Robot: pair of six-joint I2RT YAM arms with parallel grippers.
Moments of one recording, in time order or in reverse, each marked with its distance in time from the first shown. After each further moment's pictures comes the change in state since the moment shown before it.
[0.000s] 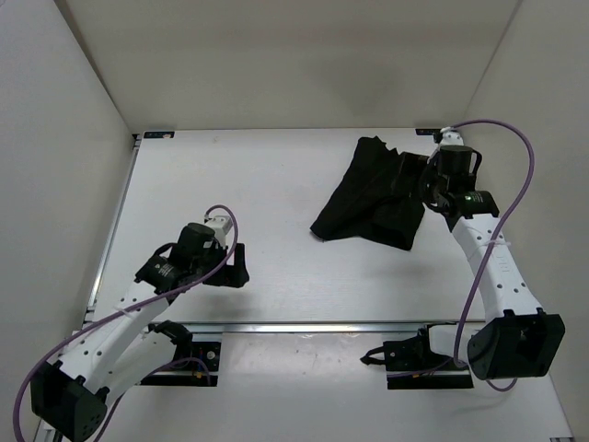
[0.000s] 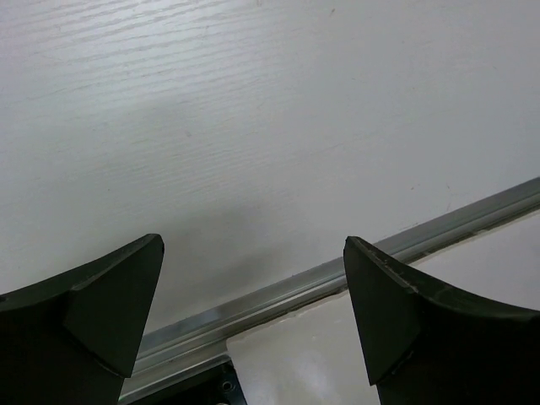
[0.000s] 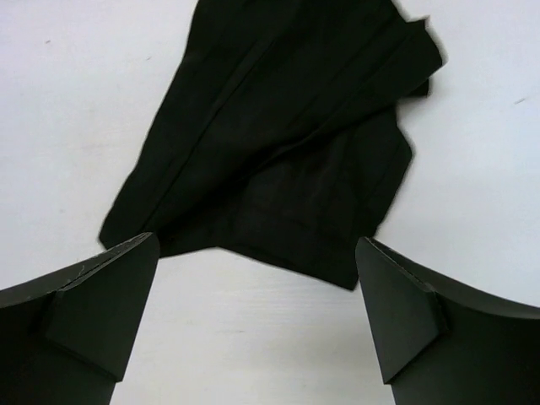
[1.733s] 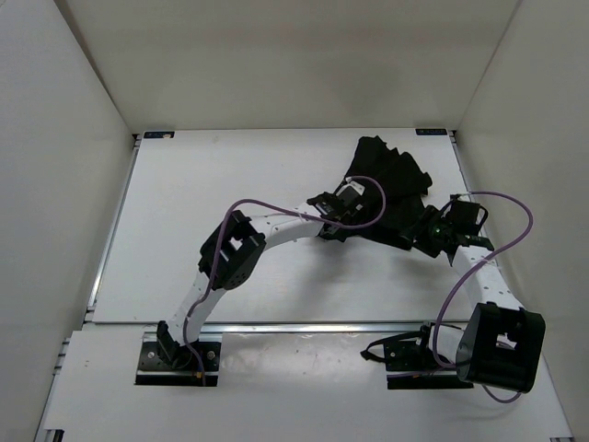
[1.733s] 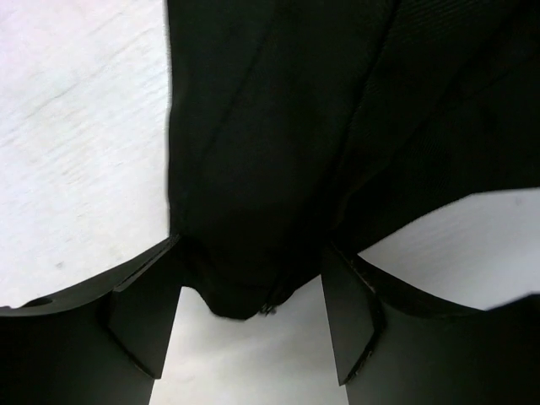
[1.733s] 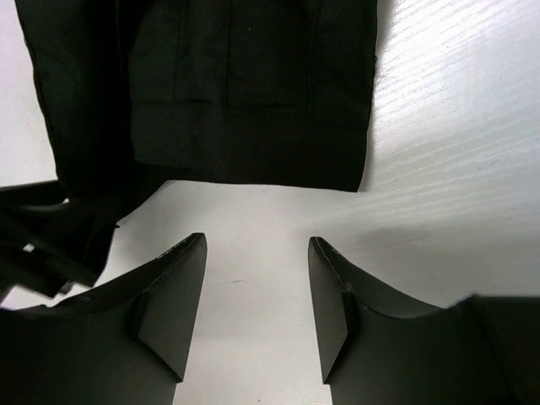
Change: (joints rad) left arm -0.433 1.403 1.096 0.216 -0.486 0.090; right arm -0.259 -0.055 -0.506 0.192 -0.308 0.288
